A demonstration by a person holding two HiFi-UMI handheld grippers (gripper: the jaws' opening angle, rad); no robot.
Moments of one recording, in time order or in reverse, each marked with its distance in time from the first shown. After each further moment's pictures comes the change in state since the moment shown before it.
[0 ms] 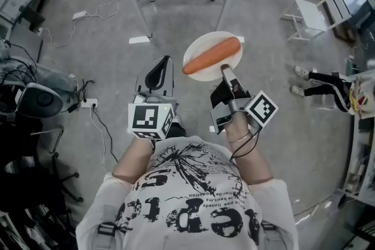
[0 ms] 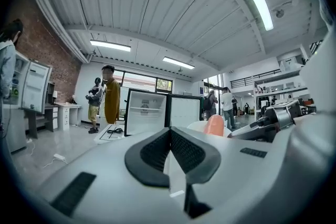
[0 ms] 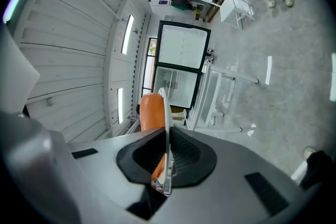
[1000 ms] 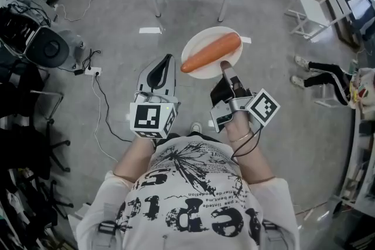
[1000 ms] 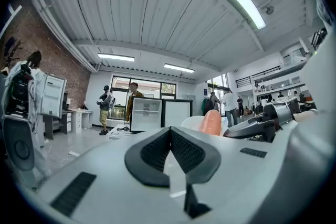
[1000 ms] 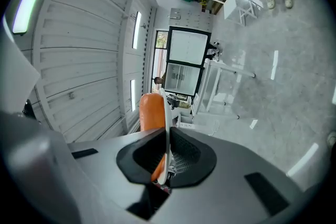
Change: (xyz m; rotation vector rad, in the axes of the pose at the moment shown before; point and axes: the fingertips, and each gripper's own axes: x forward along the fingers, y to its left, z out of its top) left arm -0.205 -0.154 -0.011 0.024 -0.033 0.096; right arm -0.227 0.018 -0.056 -0.035 0.117 0.089
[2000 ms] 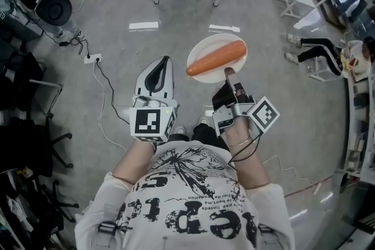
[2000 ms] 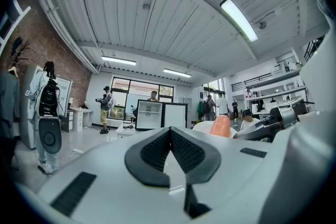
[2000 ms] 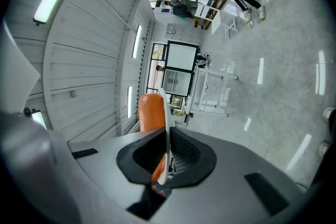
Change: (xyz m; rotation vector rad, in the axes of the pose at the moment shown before) left arm -0.228 0.036 0.002 -0.023 -0.011 -0.043; right arm -0.144 0.040 -0.186 0.026 -0.147 -0.090
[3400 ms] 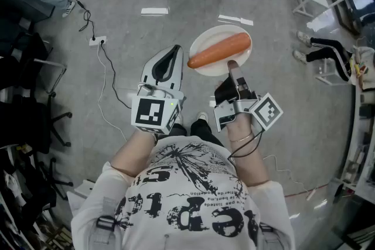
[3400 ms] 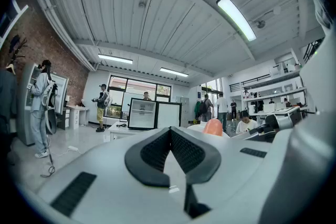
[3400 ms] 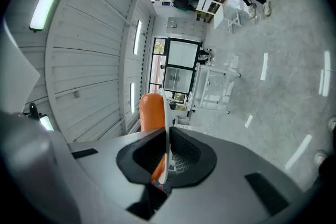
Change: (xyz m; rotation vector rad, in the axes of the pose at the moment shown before) left arm 0.027 -0.075 0.000 -0.013 -0.003 -0.029; right arm -0.018 -0.013 0.049 -0.004 0.074 0.049
